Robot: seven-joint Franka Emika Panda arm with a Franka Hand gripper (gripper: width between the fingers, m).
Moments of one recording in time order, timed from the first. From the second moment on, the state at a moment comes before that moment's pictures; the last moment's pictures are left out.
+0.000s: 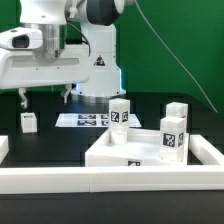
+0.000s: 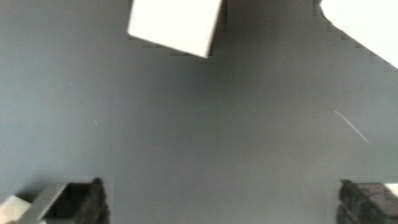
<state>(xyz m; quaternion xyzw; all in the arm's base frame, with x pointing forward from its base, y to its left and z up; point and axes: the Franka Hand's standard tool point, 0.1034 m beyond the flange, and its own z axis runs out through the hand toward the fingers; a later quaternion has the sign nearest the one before) 0.406 -0.153 0.062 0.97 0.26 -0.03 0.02</state>
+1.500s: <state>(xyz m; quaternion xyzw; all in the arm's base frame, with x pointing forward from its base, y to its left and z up) 0.402 -0.174 0.035 0.97 0.21 -0.08 0.01</state>
